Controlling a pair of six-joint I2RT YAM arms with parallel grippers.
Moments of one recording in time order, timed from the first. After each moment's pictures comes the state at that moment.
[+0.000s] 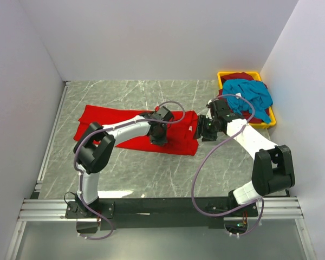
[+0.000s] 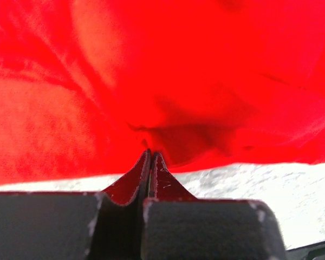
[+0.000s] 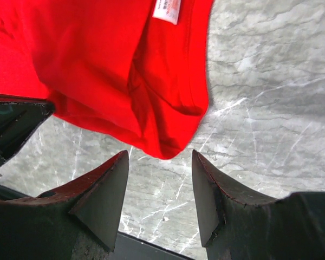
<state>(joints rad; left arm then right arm) -0.77 1.97 1.44 -0.64 -0.07 -0.67 0.25 1.49 1.03 -0.62 -0.23 0.41</state>
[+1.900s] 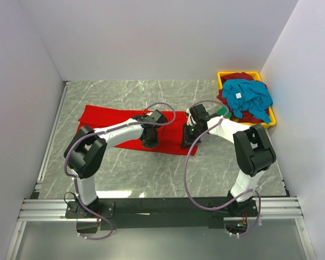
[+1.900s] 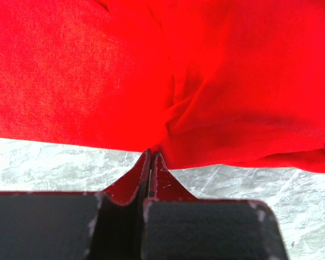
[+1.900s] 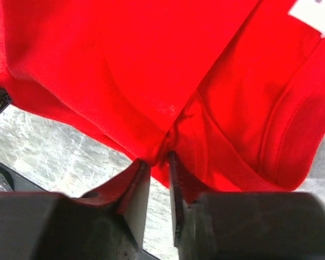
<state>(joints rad) -0.75 1.85 1.30 -0.68 -0.20 -0.79 0.40 1.76 1.07 -0.50 -0.35 0.37</state>
